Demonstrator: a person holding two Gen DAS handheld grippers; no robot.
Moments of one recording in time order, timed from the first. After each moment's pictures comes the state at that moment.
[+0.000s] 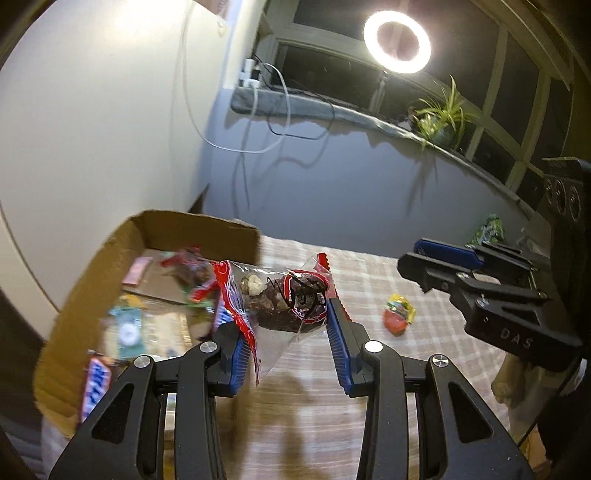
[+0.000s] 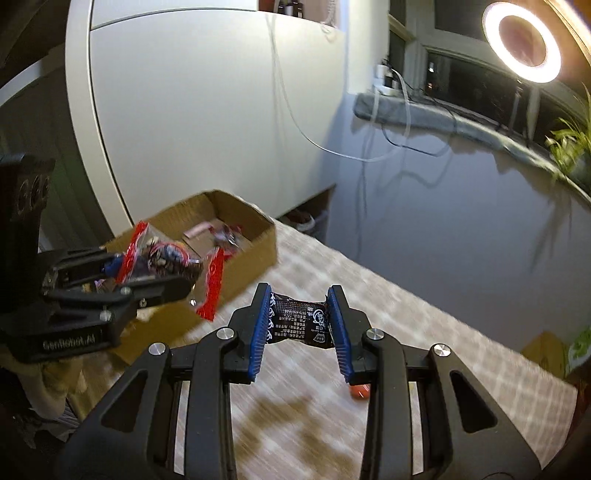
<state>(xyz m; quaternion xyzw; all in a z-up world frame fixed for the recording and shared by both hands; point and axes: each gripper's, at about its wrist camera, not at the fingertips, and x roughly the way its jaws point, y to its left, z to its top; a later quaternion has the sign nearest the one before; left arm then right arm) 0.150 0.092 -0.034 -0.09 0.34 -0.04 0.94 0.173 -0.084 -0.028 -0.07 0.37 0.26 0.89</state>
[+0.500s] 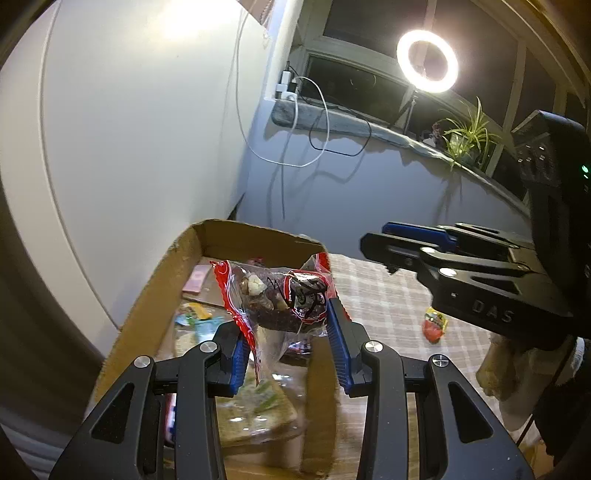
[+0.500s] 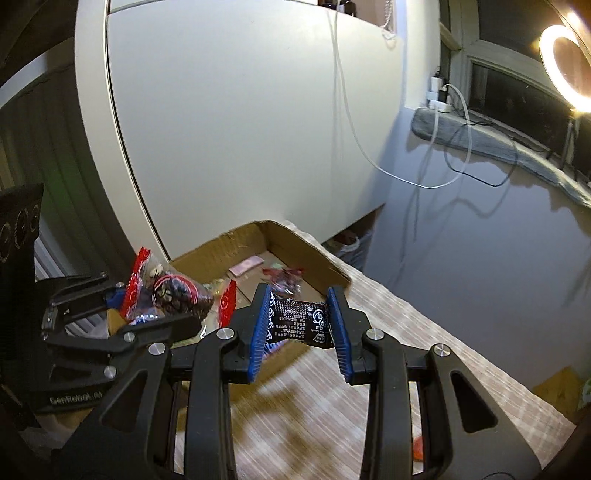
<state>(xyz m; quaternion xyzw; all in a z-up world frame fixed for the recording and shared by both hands) 0.138 0.147 -0.030 -0.10 0.33 0.00 0.94 0.211 0.008 -0.025 -0.07 0.37 0.32 0.87</state>
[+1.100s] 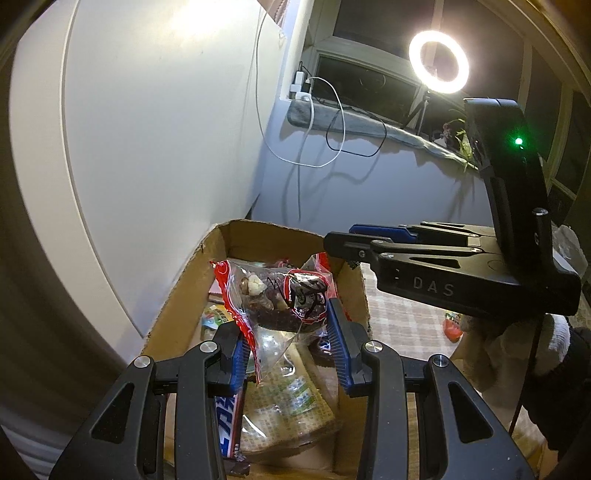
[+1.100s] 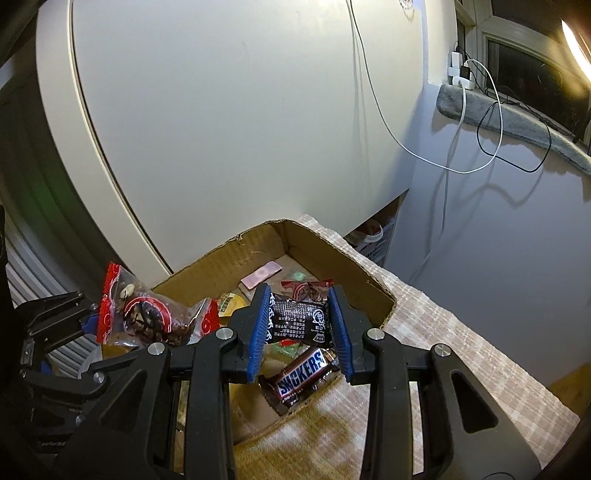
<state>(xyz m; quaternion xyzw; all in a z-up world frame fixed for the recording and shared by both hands) 0.137 0.164 -0.033 -0.09 0.33 0.02 0.94 0.247 0.049 -0.054 -0.05 0.40 0.33 0.85</state>
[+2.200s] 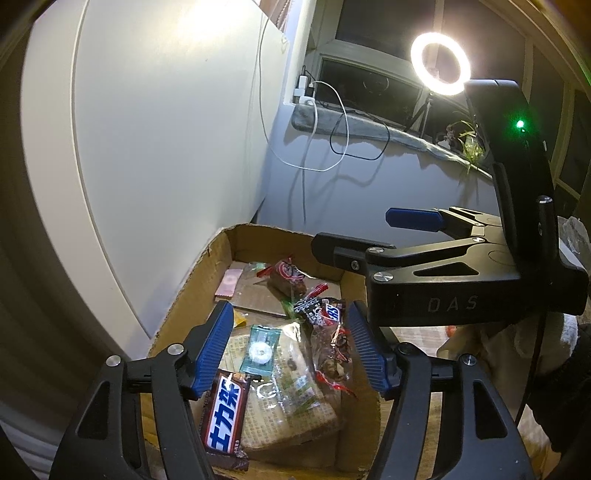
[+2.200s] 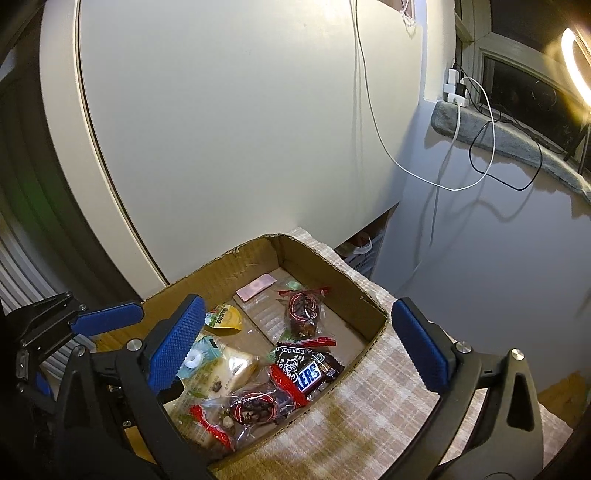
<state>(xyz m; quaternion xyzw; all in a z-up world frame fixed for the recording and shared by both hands) 0.131 0.161 -0.029 -0.09 0.32 0.03 0.94 0.241 0.055 -0.040 -0.08 0.38 0.31 0.87</state>
